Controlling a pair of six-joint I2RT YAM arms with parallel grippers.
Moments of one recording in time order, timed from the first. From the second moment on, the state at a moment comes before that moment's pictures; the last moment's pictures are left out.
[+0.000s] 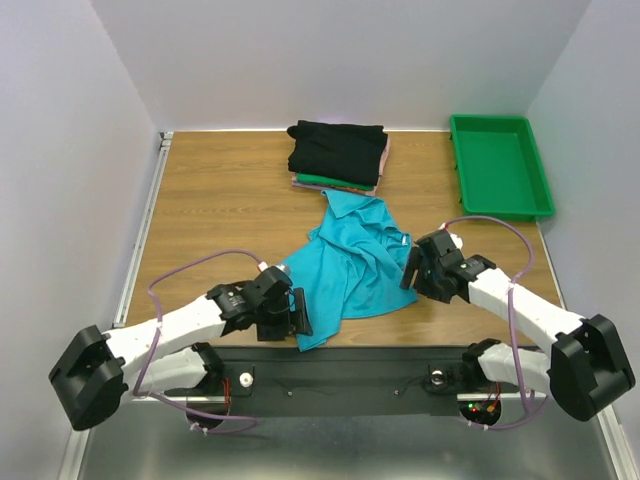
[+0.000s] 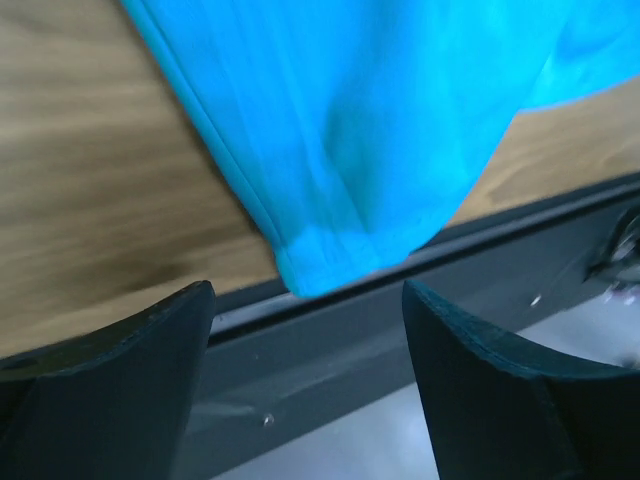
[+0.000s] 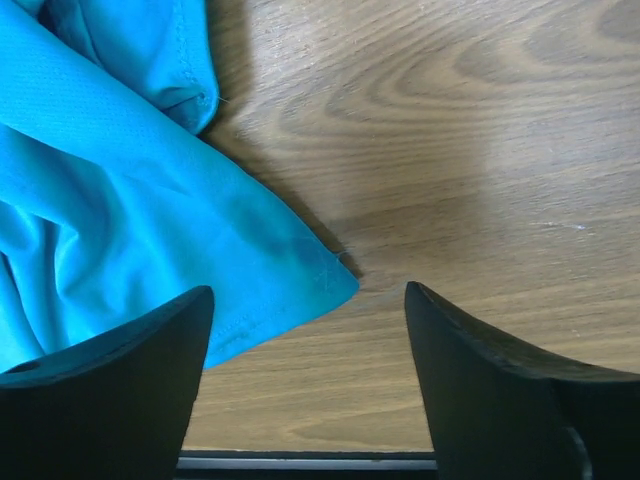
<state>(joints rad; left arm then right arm) -0.85 0.98 0.49 -0.54 0.10 -0.97 0.49 1.13 0.62 -0.58 0.17 0.79</state>
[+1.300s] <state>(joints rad) -0.97 0.73 1.29 -0.55 -0.60 -0.81 0.53 0.83 1.26 -0.35 0.19 0.55</state>
